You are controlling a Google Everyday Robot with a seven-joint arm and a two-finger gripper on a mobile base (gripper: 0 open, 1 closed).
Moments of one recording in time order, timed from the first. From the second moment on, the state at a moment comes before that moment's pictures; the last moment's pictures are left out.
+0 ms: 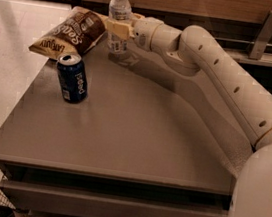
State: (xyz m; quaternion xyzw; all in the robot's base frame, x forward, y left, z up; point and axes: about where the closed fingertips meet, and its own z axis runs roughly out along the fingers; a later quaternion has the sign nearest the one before) arm 0.788 0.077 0.931 -0.35 0.61 0.34 0.63
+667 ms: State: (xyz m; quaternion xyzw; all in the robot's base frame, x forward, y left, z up) arm 0.804 0.095 0.907 -0.36 0.62 0.35 0.60
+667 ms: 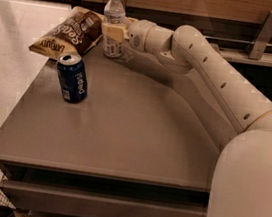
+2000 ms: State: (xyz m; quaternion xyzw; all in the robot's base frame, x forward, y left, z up) arm 0.805 0.112 0.899 -0.36 0.62 0.37 0.59
